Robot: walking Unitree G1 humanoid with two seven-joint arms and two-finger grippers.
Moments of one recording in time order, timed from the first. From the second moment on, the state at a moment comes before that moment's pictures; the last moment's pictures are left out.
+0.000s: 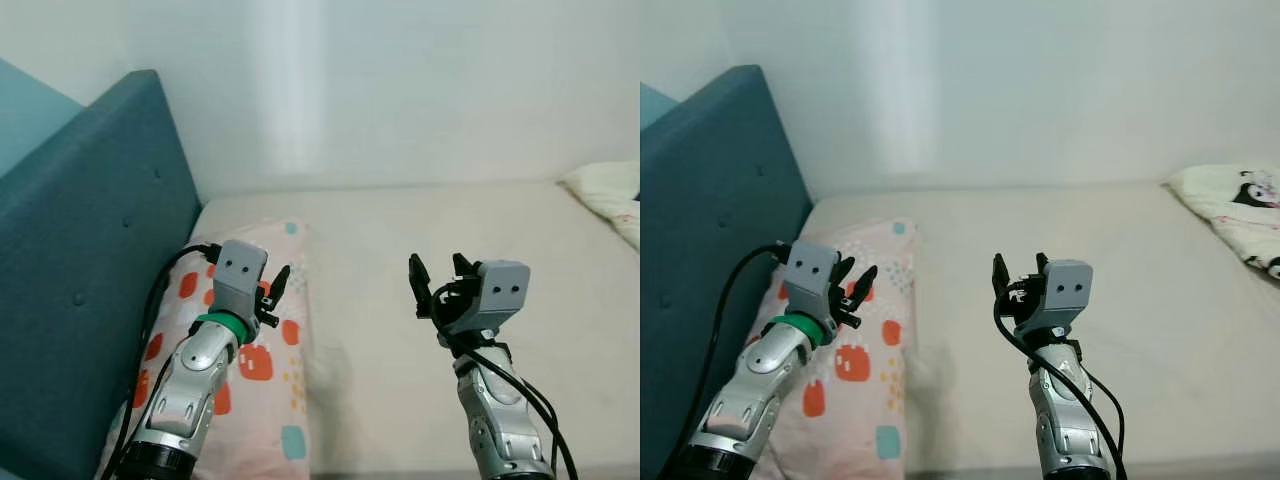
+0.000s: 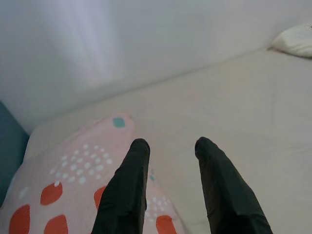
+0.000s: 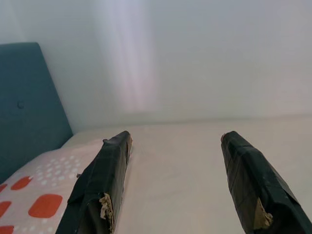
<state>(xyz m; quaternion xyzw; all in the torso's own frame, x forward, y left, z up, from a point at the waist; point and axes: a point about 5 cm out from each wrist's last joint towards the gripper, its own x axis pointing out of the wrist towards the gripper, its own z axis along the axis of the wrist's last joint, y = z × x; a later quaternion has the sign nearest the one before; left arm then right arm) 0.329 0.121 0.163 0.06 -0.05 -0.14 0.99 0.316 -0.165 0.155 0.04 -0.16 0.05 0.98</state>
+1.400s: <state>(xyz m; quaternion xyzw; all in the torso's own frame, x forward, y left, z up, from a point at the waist) 0.327 0.122 0.160 0.06 -0.05 -0.14 0.99 0.311 -0.162 0.147 0.05 -0.15 0.06 0.99</state>
